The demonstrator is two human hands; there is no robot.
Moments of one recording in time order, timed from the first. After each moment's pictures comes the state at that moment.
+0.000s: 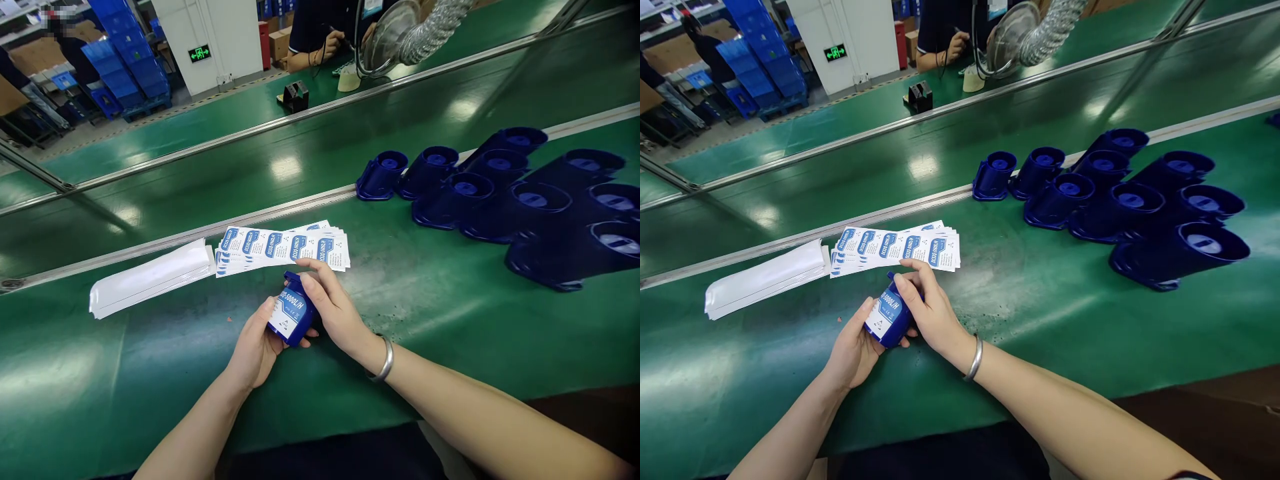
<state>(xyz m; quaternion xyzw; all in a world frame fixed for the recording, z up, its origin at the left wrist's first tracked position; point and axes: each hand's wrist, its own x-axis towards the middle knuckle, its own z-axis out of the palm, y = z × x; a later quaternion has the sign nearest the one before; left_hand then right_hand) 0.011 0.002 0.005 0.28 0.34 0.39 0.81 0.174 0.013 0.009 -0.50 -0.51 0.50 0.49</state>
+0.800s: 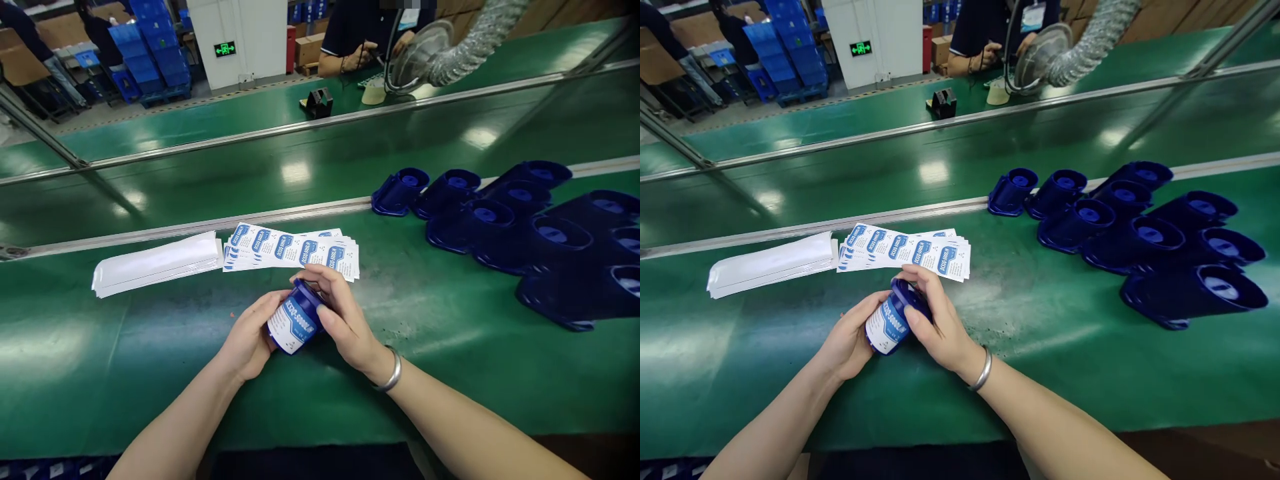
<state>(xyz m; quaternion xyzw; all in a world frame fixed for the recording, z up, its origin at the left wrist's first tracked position) 0.003 0.007 0.006 0.23 0.39 0.41 0.79 0.185 0.012 0.005 -0.37 -0.65 0.44 0.49</state>
